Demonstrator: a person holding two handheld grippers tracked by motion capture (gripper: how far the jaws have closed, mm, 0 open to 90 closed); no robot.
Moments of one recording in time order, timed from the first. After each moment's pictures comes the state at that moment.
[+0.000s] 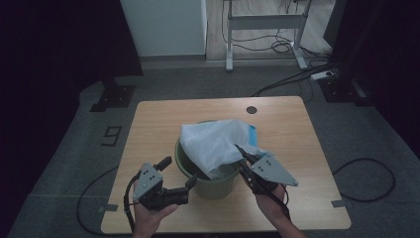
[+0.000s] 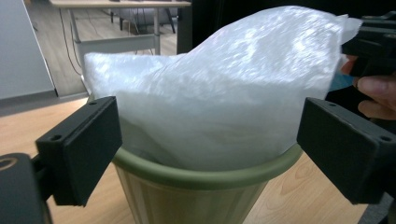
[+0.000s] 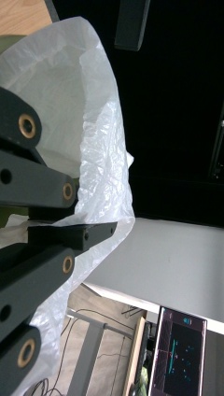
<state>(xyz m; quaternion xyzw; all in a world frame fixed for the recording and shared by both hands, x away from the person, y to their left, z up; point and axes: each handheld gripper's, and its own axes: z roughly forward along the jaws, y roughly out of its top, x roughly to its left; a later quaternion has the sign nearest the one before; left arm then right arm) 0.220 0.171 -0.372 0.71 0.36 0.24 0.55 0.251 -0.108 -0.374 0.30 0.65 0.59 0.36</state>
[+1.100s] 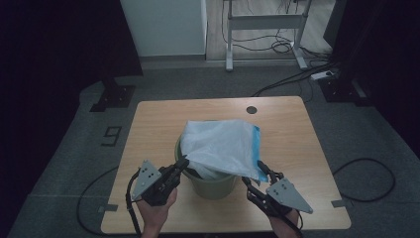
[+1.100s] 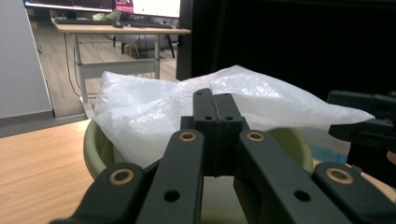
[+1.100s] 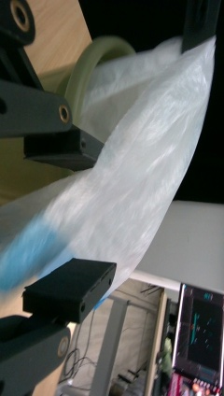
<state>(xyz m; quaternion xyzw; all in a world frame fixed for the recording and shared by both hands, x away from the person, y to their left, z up) 0.230 0.172 -0.374 0.67 0.35 0.25 0.60 0.212 -0.141 -0.414 0.35 0.65 0.57 0.37</state>
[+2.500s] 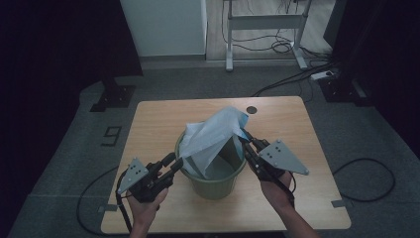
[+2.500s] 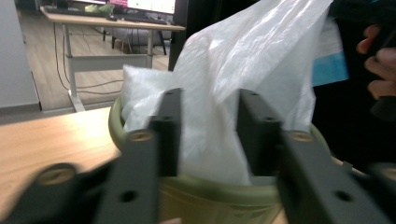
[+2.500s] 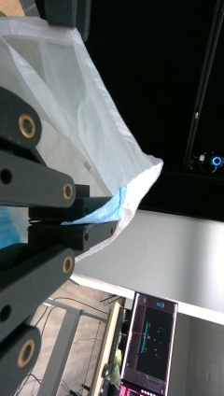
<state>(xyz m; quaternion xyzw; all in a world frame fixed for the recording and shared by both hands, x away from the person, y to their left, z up) 0.240 0.201 -0.382 0.68 0.35 0.23 0.61 0.264 -0.119 -0.338 0.29 0.62 0.61 0.39</state>
